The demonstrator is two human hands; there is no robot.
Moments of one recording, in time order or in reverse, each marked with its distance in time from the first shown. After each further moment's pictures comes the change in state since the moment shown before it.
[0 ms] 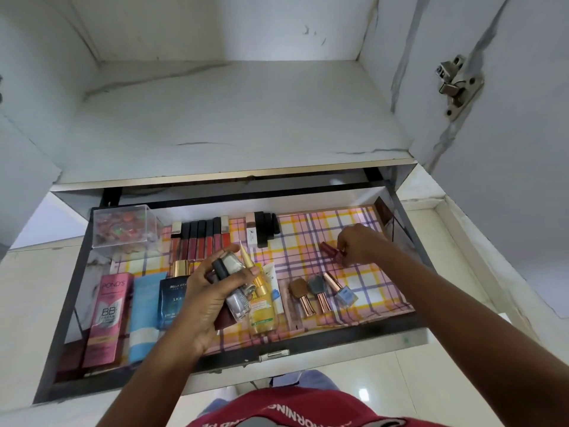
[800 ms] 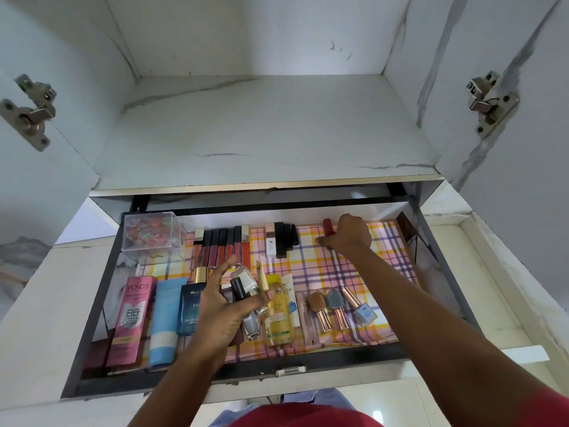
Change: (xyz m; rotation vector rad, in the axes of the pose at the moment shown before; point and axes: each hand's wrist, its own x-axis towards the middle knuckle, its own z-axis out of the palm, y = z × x) left_hand -0.008 -0.007 -0.009 0.214 0.060 0.166; right_hand 0.032 -0.067 -0.020 0.413 0.349 0.305
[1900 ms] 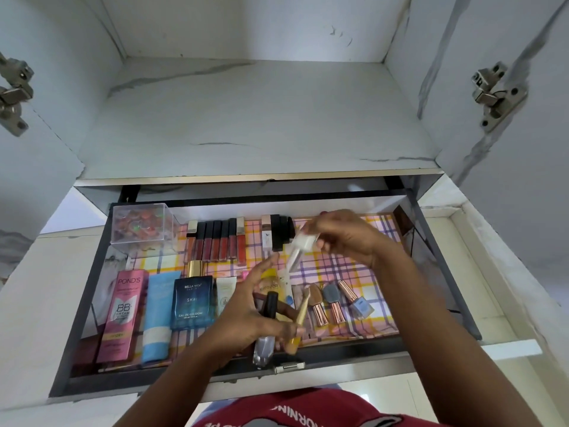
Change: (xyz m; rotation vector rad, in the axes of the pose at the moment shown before) left_hand -0.002 0.006 0.012 0.233 -0.470 -0.089; right_hand -0.052 -0.013 -0.056 0.942 -0.633 -0.142
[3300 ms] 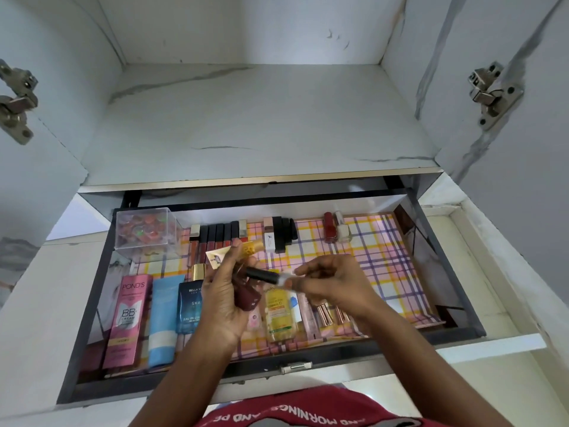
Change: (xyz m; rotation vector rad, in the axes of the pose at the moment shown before) left_hand 0.025 0.006 -0.012 -1.056 0.459 -0.005; right_hand -0.058 0.027 0.059 -0.066 0.167 -0.045
